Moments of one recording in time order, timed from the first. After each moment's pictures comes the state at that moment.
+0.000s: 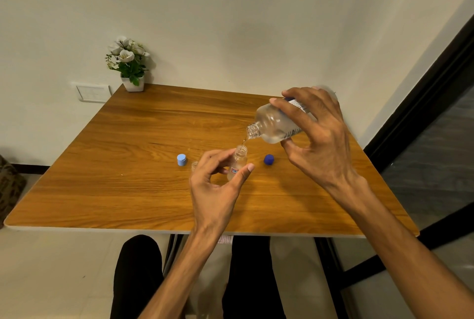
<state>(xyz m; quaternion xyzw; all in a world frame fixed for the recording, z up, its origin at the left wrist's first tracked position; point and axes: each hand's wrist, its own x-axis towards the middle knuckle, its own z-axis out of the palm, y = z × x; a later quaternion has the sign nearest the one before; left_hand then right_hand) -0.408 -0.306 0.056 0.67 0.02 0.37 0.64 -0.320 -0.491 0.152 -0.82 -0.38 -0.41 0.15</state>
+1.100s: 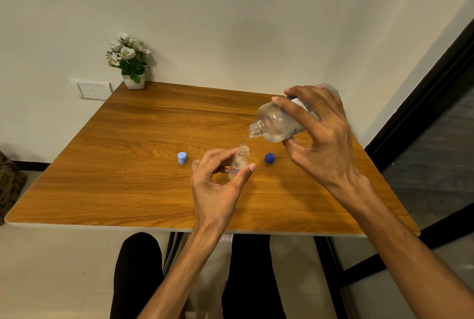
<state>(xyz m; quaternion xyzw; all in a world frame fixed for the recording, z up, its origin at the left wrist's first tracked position) -0.408 -0.306 0.052 0.68 0.02 0.37 0.64 -0.321 -0.492 0.151 -0.81 -0.39 -0.41 0.15</state>
